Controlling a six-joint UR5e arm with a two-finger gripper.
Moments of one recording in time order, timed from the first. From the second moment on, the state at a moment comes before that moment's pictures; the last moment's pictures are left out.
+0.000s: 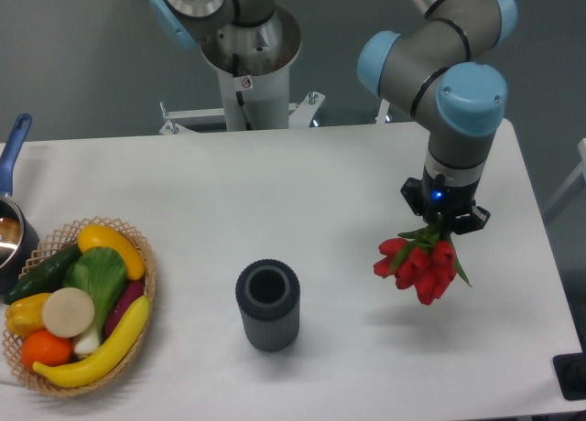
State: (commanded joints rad) arm 2.69 -1.94 -1.56 -1.07 1.58 1.30
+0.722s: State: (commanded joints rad) arm 2.65 -1.92 -1.67 -1.05 1.58 1.22
